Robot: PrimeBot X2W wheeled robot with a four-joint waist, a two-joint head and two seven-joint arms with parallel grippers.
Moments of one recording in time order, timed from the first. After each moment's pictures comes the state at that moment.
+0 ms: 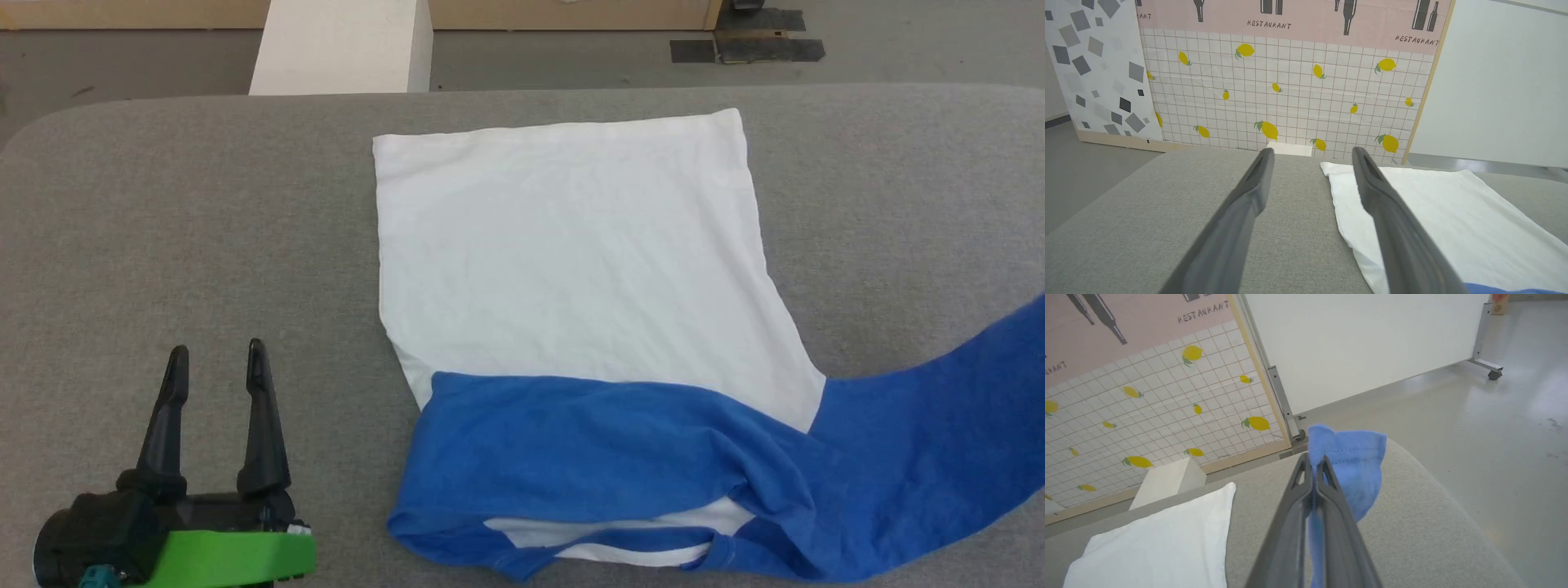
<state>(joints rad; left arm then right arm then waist) 0.13 0.08 0.05 -0.31 -0.20 -0.03 -0.21 -0.37 -0.19 -0.63 -0.30 0.40 0.13 0.76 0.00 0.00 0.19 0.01</state>
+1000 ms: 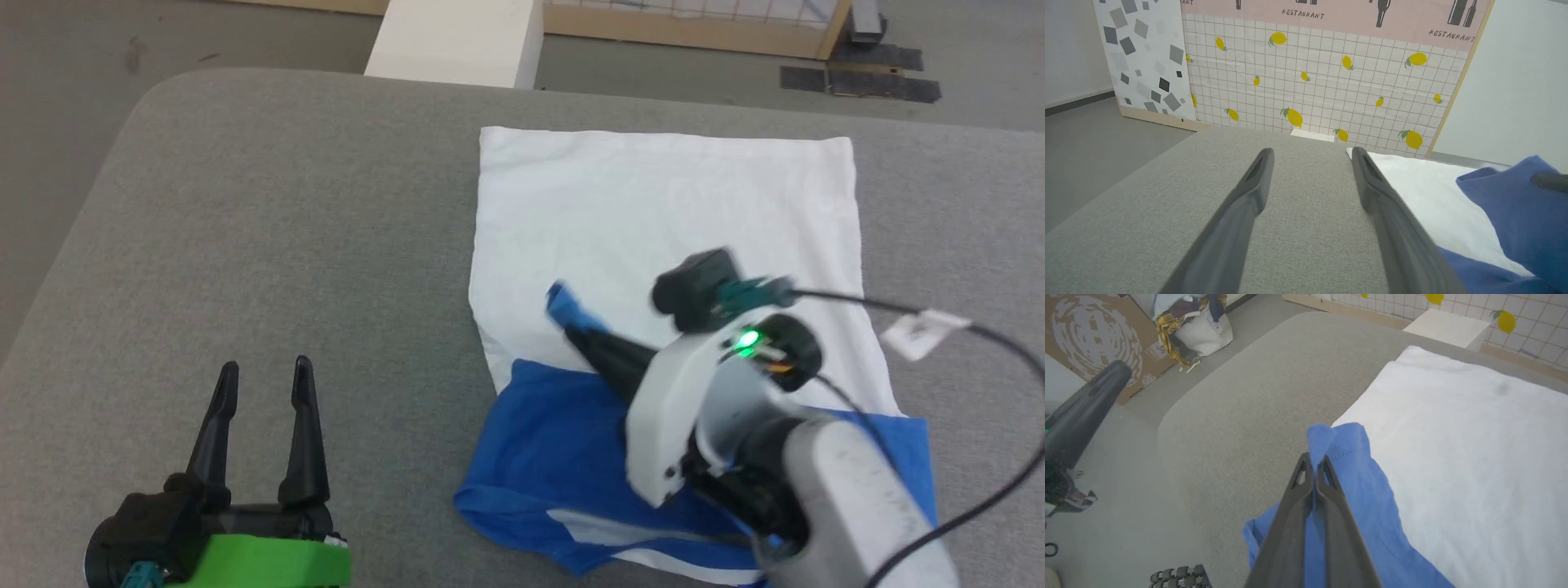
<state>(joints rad) 0.15 0.07 -0.02 -0.27 -0.23 -0.02 -0.20 -0.33 -0.05 0.38 -0.10 0.40 0.13 0.66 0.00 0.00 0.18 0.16</state>
